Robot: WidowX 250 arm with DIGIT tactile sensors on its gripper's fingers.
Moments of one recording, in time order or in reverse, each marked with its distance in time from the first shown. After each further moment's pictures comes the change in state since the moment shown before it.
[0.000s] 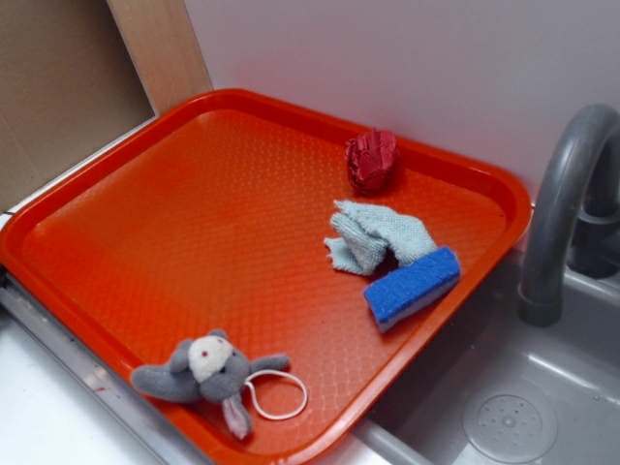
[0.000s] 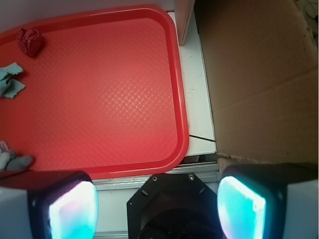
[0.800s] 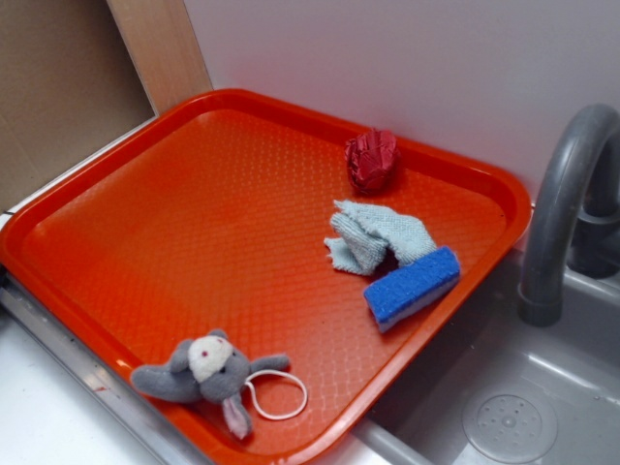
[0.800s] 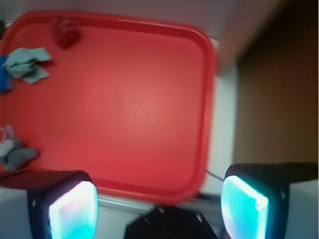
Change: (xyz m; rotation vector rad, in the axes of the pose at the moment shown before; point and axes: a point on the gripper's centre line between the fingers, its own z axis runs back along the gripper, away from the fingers) arm 0.033 -0.055 -0.020 -0.009 -0.038 -0.334
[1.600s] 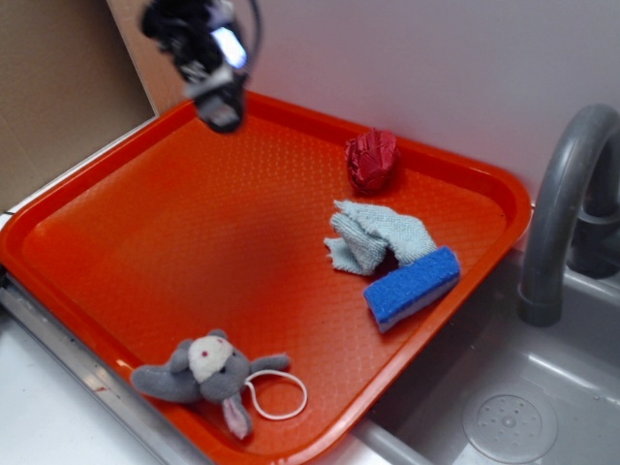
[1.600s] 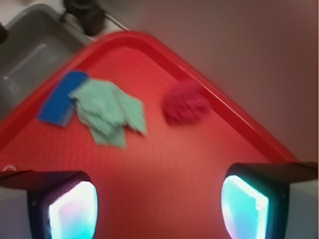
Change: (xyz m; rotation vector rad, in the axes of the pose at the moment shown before) arm 0.118 -0.133 -0.104 -0.100 -0.155 -0.579
